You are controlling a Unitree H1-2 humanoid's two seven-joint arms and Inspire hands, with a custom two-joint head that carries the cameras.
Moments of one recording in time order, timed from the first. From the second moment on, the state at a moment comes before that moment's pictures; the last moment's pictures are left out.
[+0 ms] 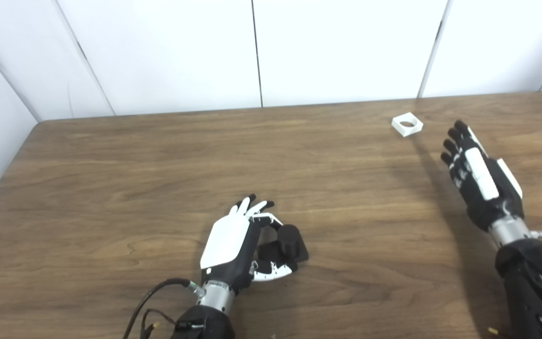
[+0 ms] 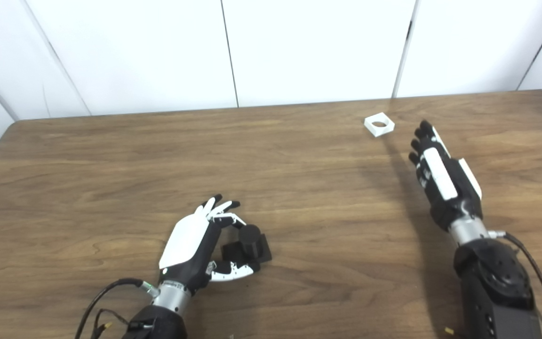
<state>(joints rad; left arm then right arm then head) 0.08 0.06 -0.42 -0.35 0.92 0.34 -0.13 -0.21 -0.27 -0.22 -0.01 0.30 0.16 0.18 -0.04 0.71</state>
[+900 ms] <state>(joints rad) 0.08 0.06 -0.42 -0.32 0.91 0.30 -0.09 -0.56 -0.55 0.14 0.14 -0.31 0.25 0.18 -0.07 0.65</state>
